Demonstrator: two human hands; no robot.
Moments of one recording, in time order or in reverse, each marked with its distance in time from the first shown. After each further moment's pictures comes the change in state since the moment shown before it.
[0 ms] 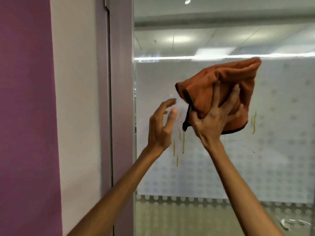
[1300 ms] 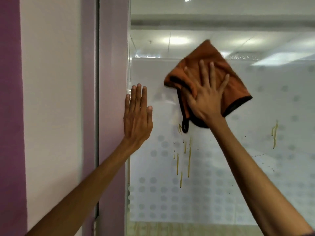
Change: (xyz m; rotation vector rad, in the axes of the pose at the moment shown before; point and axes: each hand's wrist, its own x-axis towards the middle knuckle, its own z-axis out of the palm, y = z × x) left_hand 0.075 -0.141 -0.035 0.877 0.117 0.266; right_hand 0.076 0.001 0.103 -0.235 -0.381 -0.366
